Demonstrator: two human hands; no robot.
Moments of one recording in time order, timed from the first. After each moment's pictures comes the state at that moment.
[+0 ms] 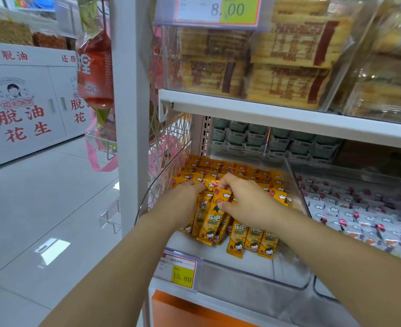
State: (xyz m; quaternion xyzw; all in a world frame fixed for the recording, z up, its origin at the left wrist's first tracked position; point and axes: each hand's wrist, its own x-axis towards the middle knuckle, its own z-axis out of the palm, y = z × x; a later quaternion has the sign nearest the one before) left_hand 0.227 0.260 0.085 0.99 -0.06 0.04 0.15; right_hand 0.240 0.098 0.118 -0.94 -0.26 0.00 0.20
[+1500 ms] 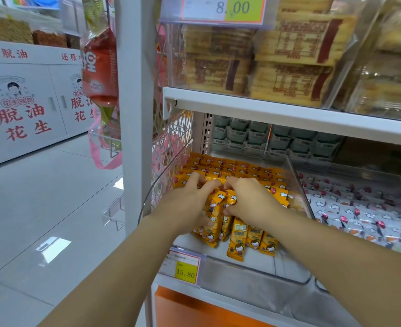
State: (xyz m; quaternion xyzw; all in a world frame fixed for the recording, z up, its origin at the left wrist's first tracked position) left_hand 0.213 0.254 0.086 0.99 -0.10 0.04 0.08; right_hand 0.243 0.104 0.113 -0.97 -0.21 -0.01 0.11
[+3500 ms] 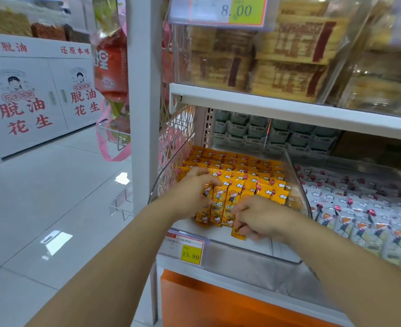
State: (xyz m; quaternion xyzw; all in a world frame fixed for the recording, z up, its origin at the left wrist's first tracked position) left_hand 0.212 0.258 0.088 0.94 -0.10 0.01 0.31; right_hand 0.199 0.088 0.115 -0.92 -0.05 0.23 0.32
